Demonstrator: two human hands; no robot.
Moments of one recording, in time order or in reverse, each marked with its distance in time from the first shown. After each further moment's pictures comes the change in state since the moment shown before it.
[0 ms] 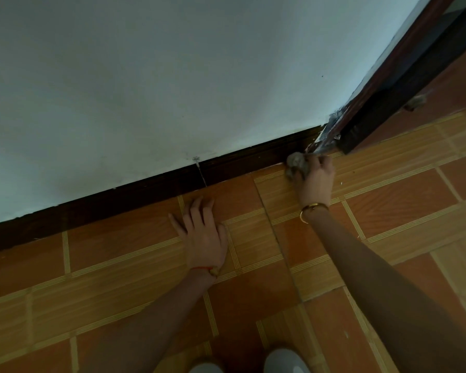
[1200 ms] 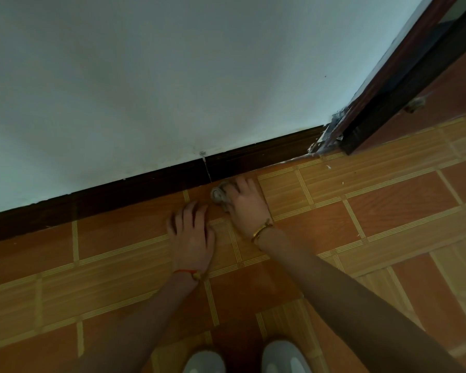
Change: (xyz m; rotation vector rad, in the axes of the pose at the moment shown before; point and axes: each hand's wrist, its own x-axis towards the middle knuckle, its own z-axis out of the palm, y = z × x) left_hand -0.014 -0.037 -0.015 0.009 0.034 0.101; right_hand -0.085 -0.077 0.043 -0.019 -0.319 -0.657
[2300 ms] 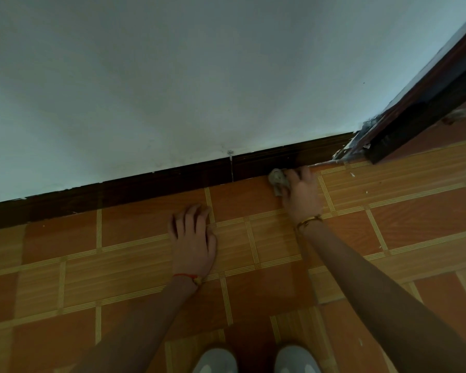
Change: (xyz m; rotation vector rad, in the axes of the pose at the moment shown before) left_hand -0.016 -0.031 -0.013 0.007 0.034 -0.033; right_hand 0.008 0.050 -0.028 -0.063 0.099 0.332
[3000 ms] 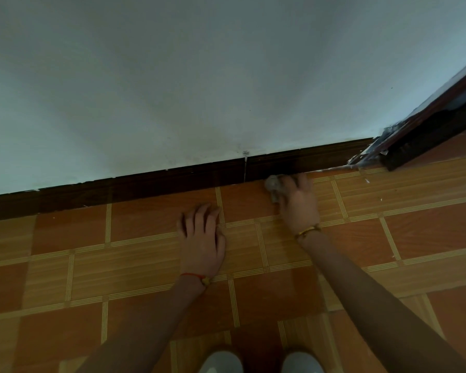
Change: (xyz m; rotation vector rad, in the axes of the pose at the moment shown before) left_hand 0.000 -0.001 0.000 -0.023 0.000 0.001; right_hand -0.010 -0.026 0.012 -0.001 -0.008 -0.093
